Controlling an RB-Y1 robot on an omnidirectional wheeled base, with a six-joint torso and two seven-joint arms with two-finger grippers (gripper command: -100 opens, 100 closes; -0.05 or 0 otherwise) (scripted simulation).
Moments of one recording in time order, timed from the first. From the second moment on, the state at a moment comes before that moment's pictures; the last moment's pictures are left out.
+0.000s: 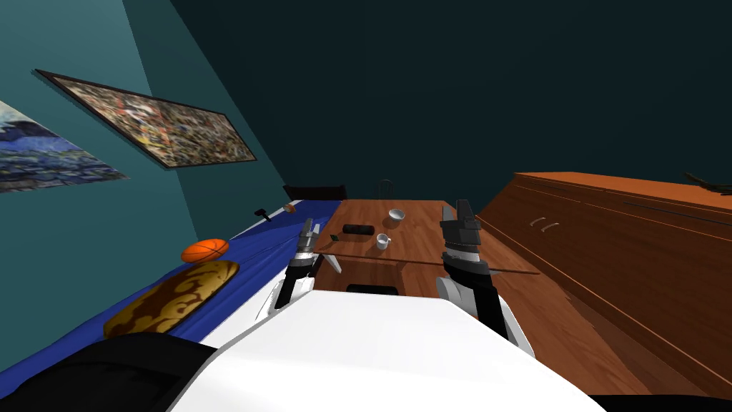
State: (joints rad) left arm 0.51 0.16 0.07 -2.02 -0.04 -0.52 0.07; right arm 0.53 -0.05 -0.04 -2.39 0.04 -0.43 0.09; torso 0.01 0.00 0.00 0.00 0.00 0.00
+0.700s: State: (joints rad) left arm 0.50 0.17 0.07 -1.84 -0.03 -0.54 -0.01; right arm 0.53 -0.05 -0.04 -2.39 0.04 -0.43 0.09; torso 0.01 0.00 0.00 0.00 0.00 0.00
